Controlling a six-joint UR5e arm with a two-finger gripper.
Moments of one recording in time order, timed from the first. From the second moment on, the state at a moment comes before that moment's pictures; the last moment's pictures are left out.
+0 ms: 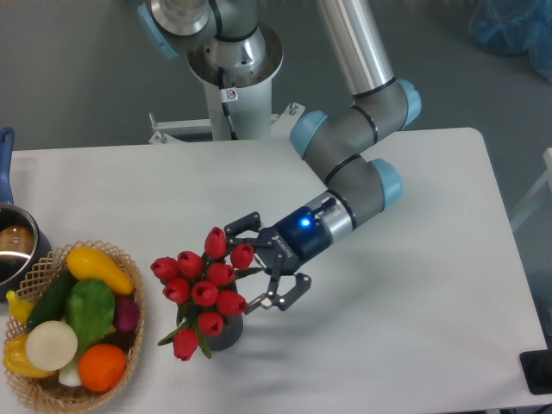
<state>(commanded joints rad) 2.66 -2.05 -1.78 -0.90 0.14 1.67</state>
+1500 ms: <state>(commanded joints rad) 2.99 -1.60 -1.76 -0.92 1.17 1.54</state>
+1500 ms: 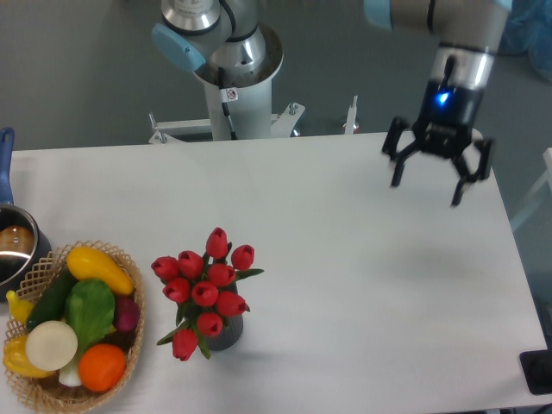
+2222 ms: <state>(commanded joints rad) 3.08 -1.54 -1.74 -1.15 1.38 1.92</state>
